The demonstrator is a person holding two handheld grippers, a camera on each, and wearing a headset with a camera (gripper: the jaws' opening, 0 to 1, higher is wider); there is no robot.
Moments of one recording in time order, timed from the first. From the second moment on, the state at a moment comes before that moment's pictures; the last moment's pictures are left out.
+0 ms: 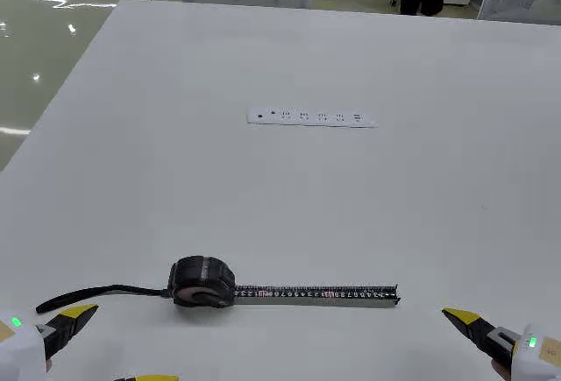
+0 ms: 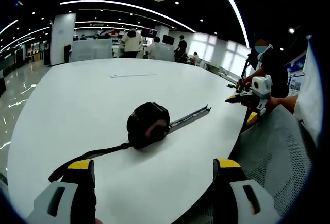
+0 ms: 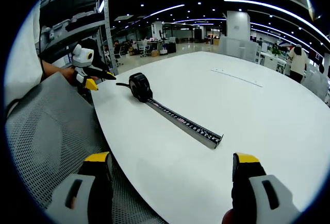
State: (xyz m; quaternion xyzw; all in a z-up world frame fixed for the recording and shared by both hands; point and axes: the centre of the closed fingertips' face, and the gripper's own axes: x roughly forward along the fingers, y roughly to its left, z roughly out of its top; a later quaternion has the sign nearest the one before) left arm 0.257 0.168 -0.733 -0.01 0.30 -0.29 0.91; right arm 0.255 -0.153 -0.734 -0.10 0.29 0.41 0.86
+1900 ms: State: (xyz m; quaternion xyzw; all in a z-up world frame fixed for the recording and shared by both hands) left arm 0.301 0.124 -0.735 0.01 0.37 -0.29 0.88; right arm 0.268 -0.146 -0.736 -0.08 0.28 0.44 0.85
